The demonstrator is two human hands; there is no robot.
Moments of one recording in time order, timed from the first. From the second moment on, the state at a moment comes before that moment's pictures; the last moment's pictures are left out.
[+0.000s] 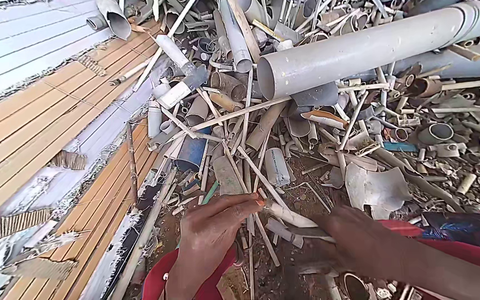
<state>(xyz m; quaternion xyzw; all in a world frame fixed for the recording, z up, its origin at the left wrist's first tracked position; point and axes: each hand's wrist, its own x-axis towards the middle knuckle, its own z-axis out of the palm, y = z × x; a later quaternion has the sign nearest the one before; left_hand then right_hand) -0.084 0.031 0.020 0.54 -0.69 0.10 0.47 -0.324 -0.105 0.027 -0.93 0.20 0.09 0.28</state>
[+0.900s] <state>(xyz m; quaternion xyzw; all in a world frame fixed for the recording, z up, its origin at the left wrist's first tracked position) -0.089 0.017 0.028 0.37 -0.42 -0.34 0.76 -0.322 -0.117 0.047 -0.81 0.22 -0.03 0.54</state>
